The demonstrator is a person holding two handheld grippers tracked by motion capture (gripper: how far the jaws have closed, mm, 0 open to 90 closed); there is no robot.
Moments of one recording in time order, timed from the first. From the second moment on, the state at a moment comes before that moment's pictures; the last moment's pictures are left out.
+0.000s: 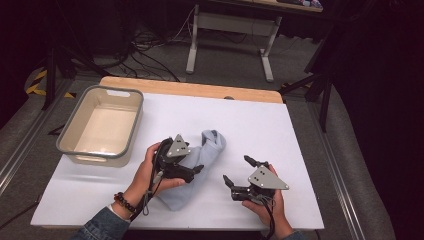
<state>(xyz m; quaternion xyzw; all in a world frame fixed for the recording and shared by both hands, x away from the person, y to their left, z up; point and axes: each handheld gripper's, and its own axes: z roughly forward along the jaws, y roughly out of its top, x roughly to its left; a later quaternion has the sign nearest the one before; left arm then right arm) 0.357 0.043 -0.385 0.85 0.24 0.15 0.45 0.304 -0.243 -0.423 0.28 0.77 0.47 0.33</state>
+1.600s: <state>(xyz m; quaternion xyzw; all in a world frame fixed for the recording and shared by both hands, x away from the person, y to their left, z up) 0.385 0.077 -0.447 0.87 0.25 0.06 0.41 0.354 -0.225 -0.448 0.34 0.84 0.38 0.19</state>
